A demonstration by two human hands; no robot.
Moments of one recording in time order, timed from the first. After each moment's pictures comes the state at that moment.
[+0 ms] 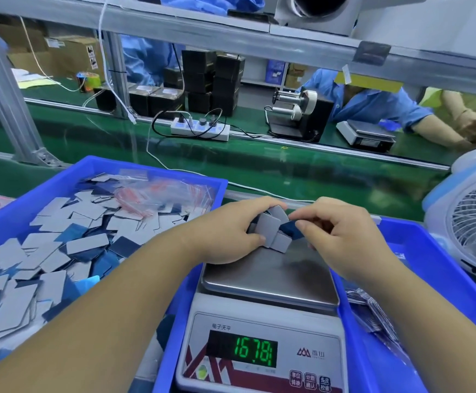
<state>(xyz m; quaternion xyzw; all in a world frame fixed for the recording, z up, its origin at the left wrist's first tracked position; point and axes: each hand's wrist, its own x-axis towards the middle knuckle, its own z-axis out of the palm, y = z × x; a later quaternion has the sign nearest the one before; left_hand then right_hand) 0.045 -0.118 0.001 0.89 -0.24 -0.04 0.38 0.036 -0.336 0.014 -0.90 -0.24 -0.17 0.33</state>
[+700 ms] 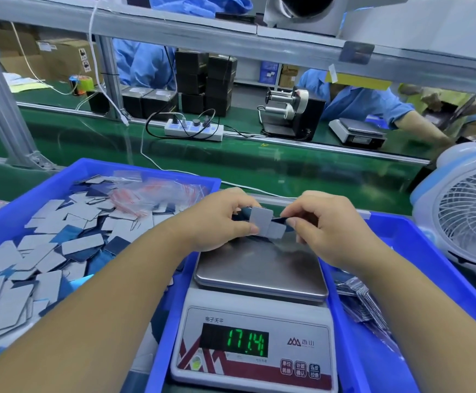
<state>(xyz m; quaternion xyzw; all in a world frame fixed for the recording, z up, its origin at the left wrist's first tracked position) 0.057 -0.114 -0.001 0.87 -0.22 -0.02 0.44 0.045 -0.344 0.017 -0.90 -0.28 -0.14 0.29</state>
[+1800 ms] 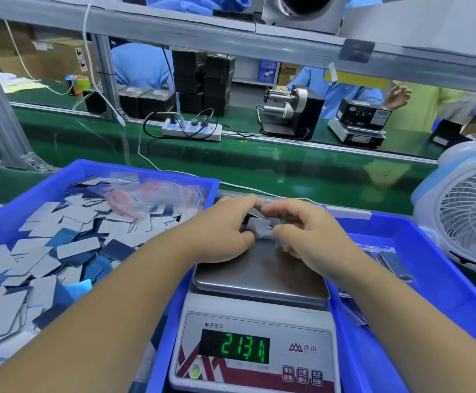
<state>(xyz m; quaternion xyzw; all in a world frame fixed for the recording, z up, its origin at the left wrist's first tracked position) 0.056 -0.124 -0.008 0.91 -0.23 -0.01 0.34 0.039 -0.317 0.005 -0.85 -0.16 0.02 0.51</state>
